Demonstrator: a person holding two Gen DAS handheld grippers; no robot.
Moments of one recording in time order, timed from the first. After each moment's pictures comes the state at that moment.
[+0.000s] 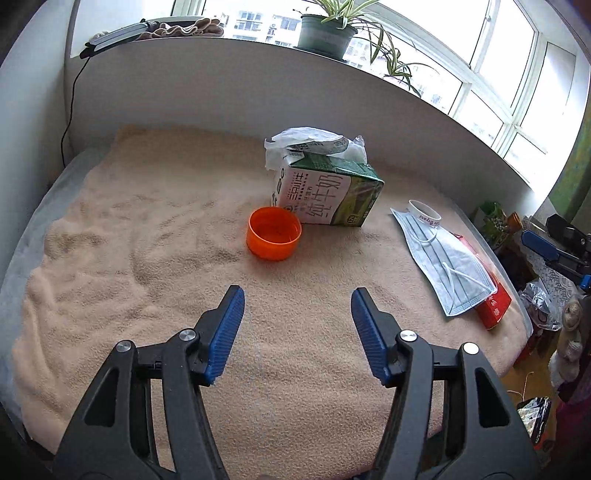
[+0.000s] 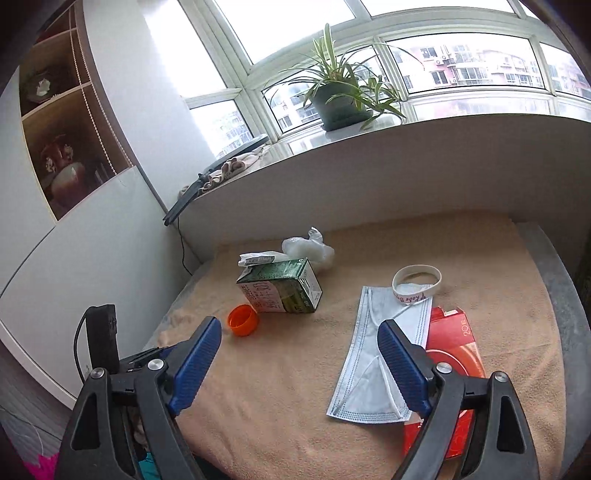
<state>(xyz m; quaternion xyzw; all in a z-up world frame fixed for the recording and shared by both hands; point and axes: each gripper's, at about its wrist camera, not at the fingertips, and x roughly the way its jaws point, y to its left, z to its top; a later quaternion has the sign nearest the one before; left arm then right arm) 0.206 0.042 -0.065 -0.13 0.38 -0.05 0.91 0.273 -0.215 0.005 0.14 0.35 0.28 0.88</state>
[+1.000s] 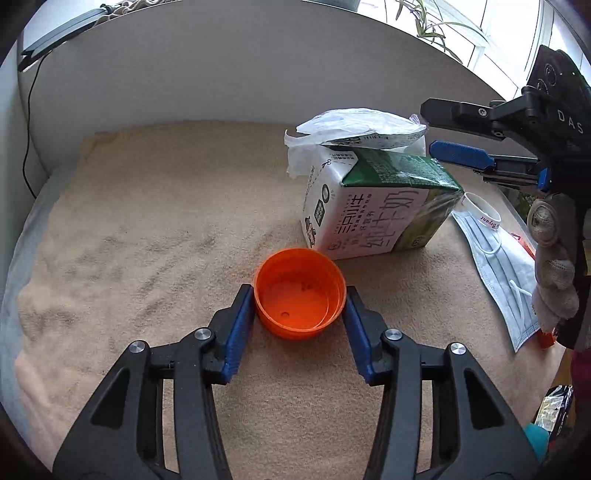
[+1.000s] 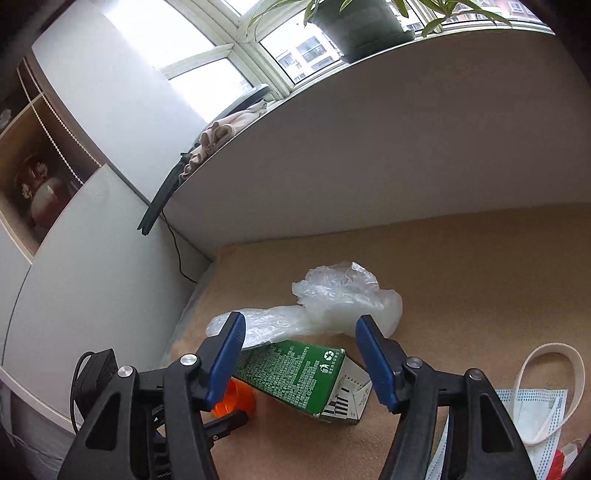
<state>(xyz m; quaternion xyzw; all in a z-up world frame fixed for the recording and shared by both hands) 0.287 0.061 -0.094 -0.07 0.43 -0.04 0.90 0.432 -0.129 -0.056 0.19 0.43 0.34 0.81</state>
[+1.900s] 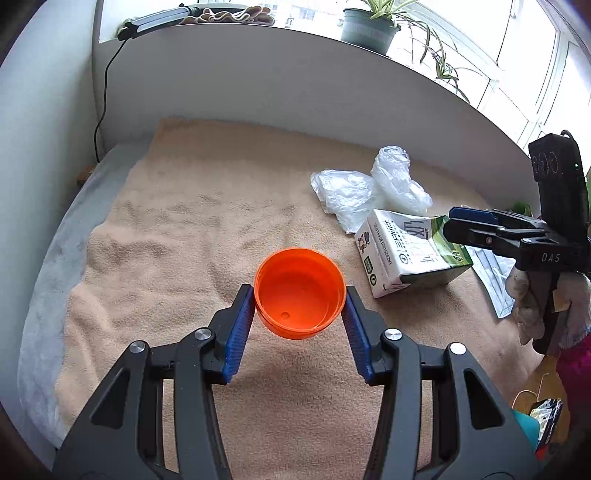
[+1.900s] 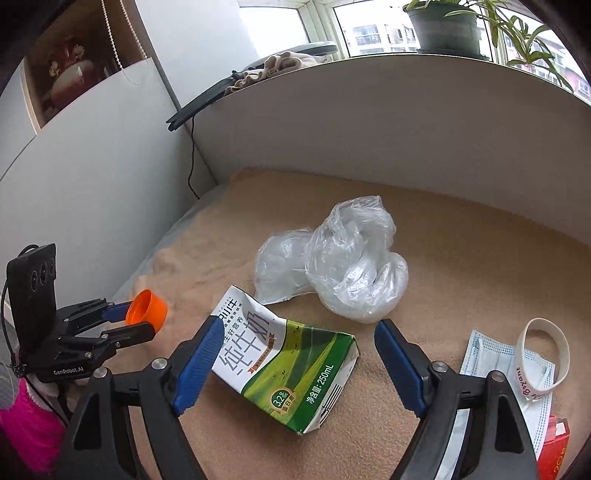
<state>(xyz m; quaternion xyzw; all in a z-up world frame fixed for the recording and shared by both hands) 0.205 0.110 -0.067 -0.11 0.40 0.00 0.91 0.372 -0.097 -0.055 0.01 0.44 0.37 0.82</state>
